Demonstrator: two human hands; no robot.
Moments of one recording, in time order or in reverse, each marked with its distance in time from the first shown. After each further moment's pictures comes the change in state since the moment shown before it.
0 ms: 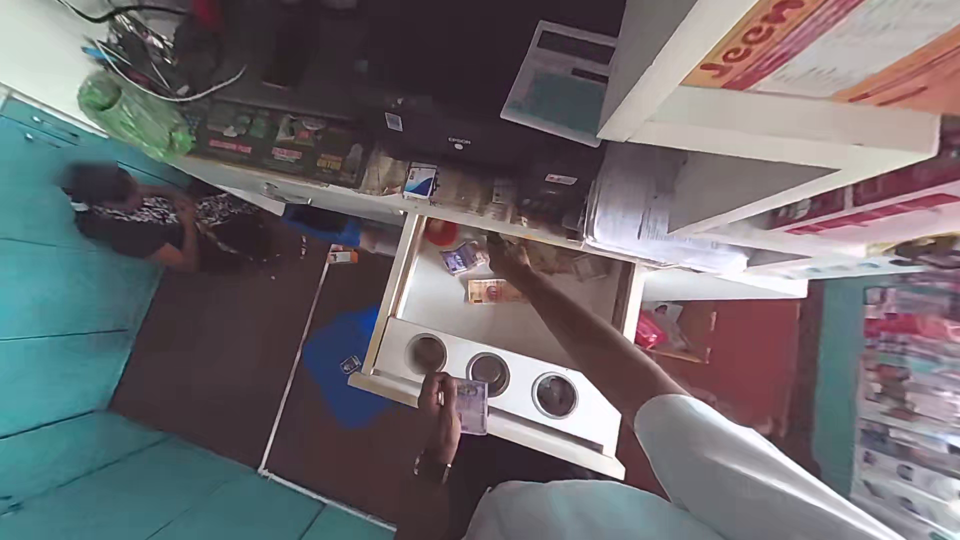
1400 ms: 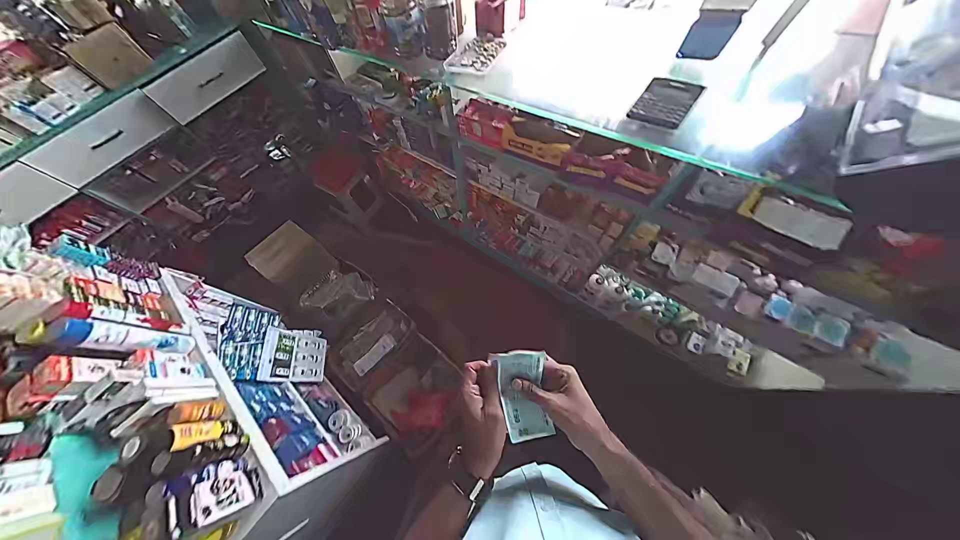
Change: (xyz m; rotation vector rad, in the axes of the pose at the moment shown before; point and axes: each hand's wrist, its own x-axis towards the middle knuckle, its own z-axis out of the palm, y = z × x) left_hand -0.396 0.322 0.762 -0.251 -1.159 0.275; right_hand -0.723 0.689 -0.071 1.627 1.319 0.316
